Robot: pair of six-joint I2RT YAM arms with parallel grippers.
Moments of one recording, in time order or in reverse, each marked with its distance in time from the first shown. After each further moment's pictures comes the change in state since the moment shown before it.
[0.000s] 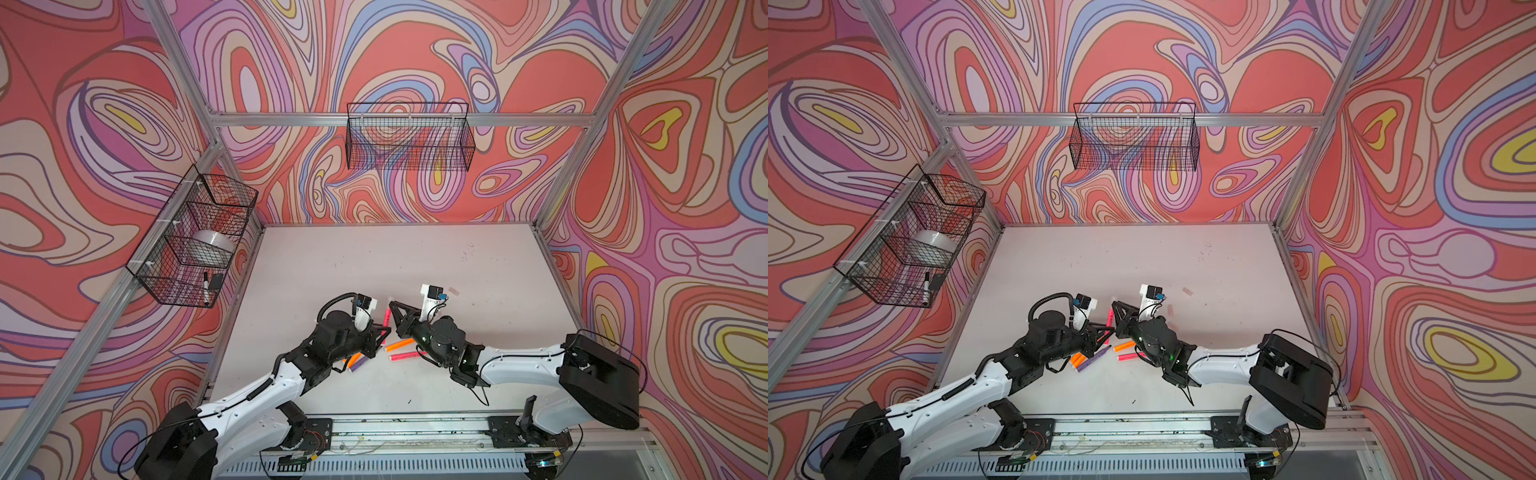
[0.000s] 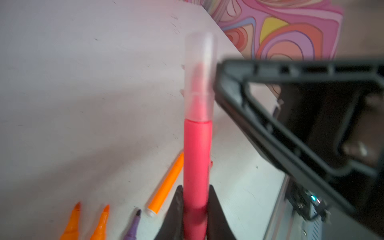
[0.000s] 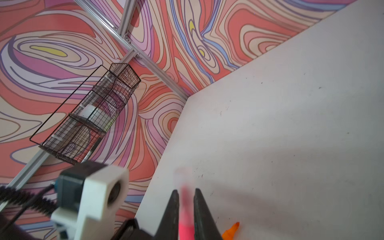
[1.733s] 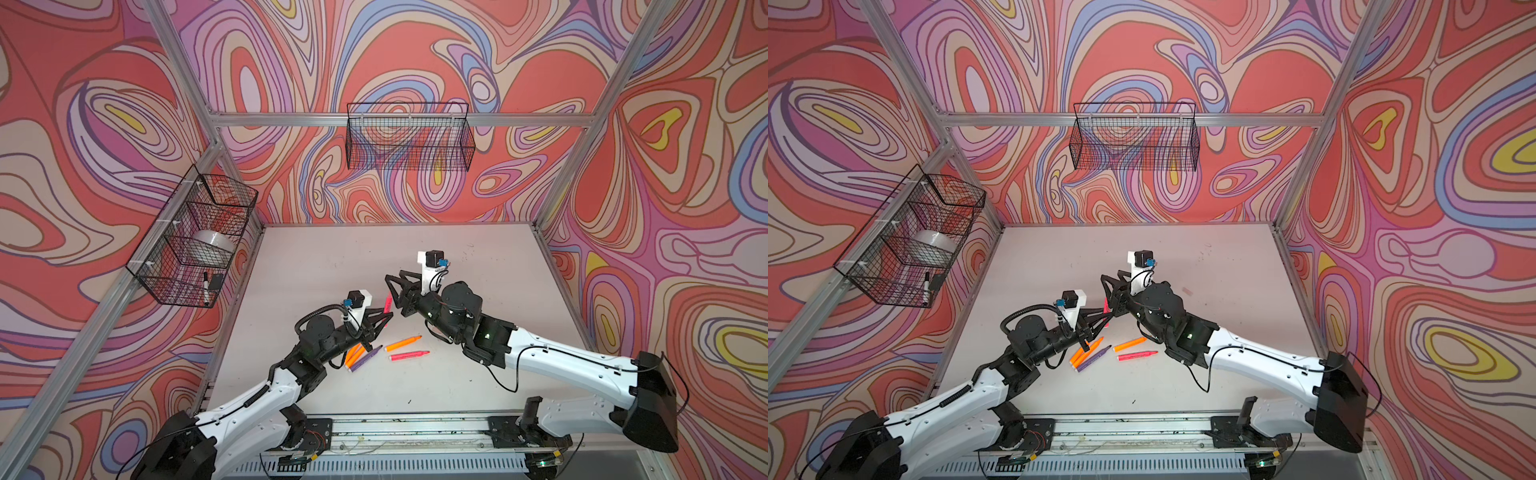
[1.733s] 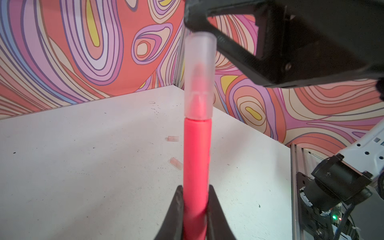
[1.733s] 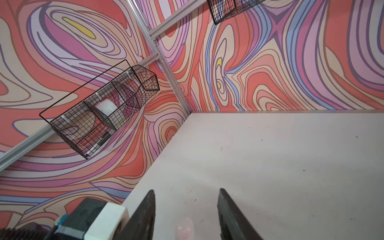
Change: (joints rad) left arm 0.025 -0.051 -0.093 0.410 0.130 0.203; right arm -0.067 -0.195 0.376 -0.556 -0.063 -0.361
